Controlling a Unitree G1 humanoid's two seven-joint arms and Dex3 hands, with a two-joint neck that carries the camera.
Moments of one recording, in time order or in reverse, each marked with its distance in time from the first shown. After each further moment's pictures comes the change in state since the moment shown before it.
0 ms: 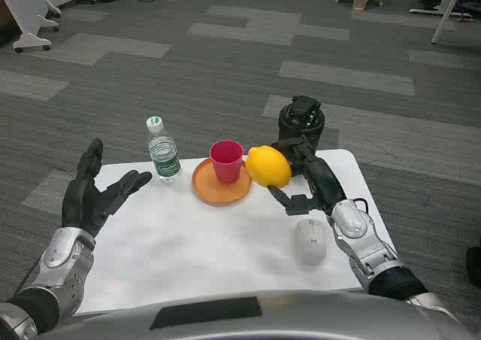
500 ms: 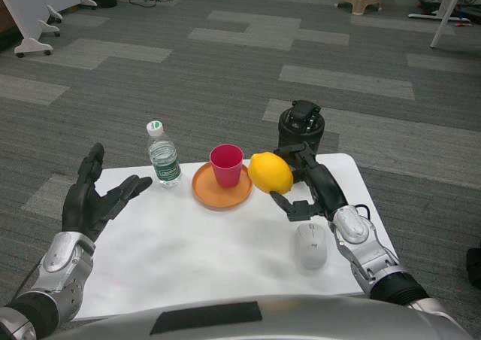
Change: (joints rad) left arm -0.005 0.000 -0.007 0.011 0.000 0.001 0.001; right arm 0.001 -0.001 -0.001 0.020 0.003 -0.001 0.000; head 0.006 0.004
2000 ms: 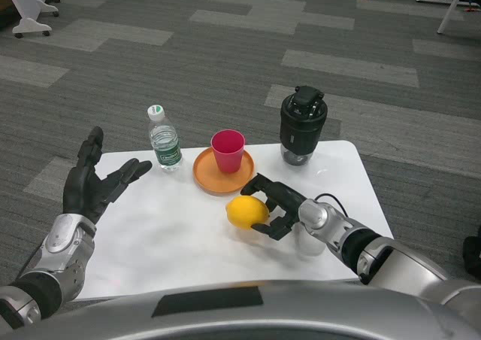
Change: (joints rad) left arm -0.004 0.000 0.008 0.004 0.006 0.007 0.007; right arm -0.331 0.028 0.462 0.562 -0.100 0.022 0.043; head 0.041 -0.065
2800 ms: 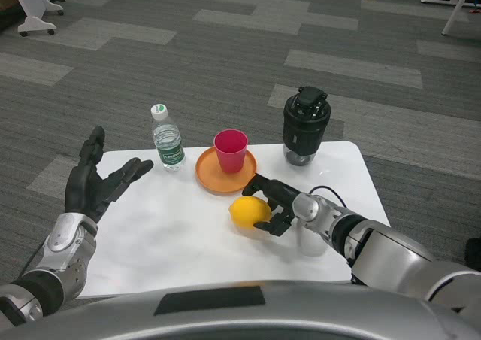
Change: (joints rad) left arm 0.008 0.000 0.011 -0.003 0.000 0.000 0.005; right arm -0.129 0.058 0.131 0.196 0.011 0.018 -0.032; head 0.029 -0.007
